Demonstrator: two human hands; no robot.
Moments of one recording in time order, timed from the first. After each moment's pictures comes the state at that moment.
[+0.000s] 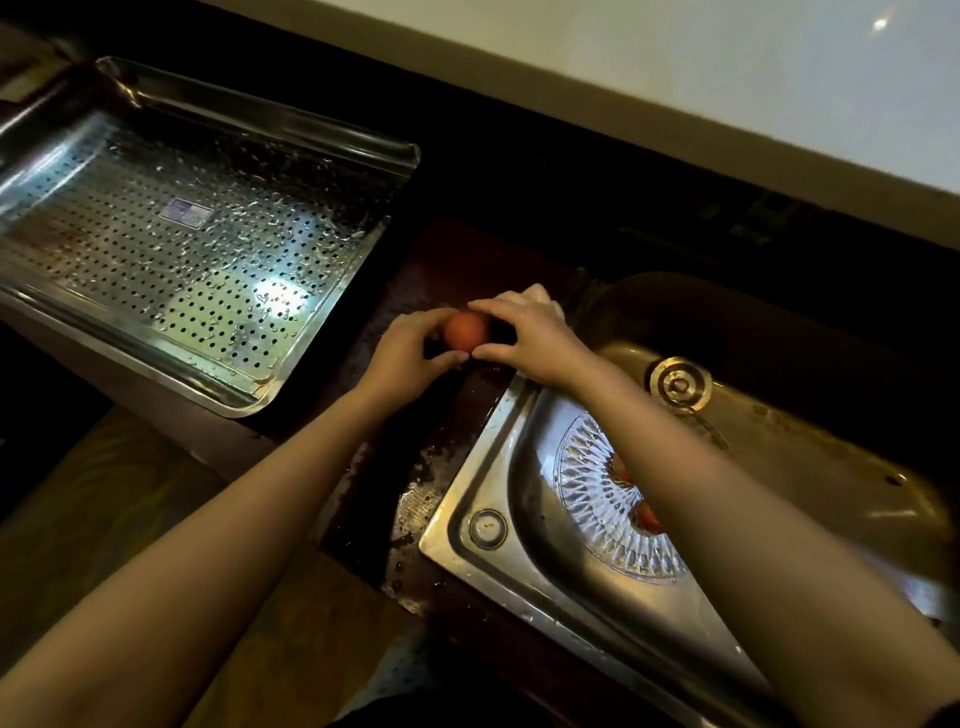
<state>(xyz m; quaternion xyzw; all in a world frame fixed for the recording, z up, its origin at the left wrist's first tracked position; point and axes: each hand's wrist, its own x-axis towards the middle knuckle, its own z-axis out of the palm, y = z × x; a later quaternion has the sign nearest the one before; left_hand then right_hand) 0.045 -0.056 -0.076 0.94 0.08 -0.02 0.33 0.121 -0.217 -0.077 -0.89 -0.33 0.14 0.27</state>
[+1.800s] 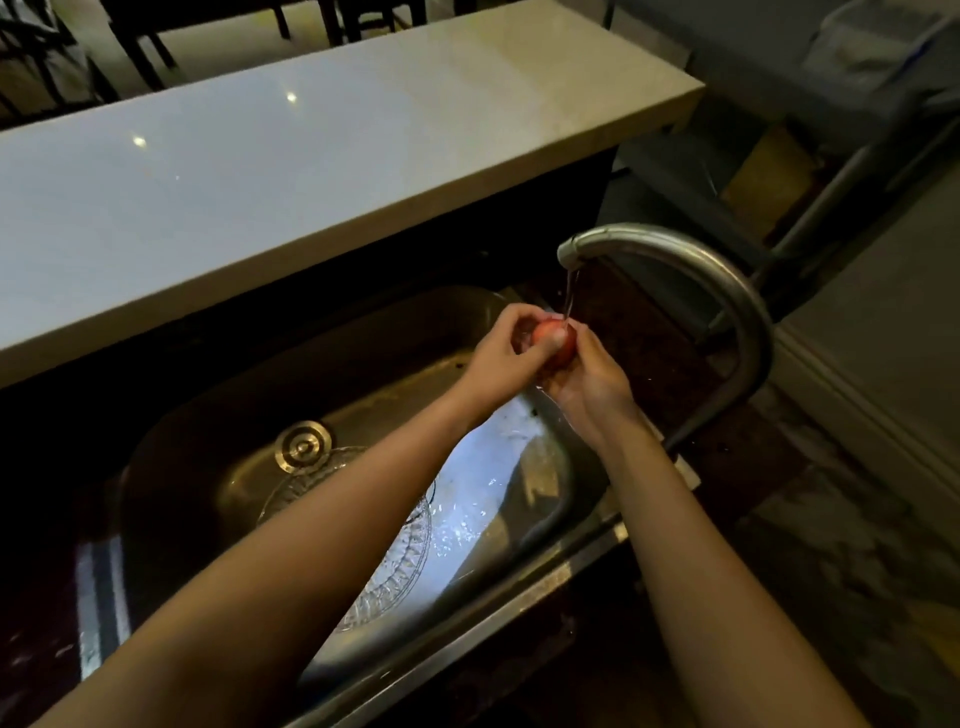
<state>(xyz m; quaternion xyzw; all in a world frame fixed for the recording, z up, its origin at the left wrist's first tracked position) 0.008 -0.553 -0.016 0.69 -0.35 -0.30 0.56 -0.080 -0.628 -0.023 -0.37 0.29 -0.22 0.86</state>
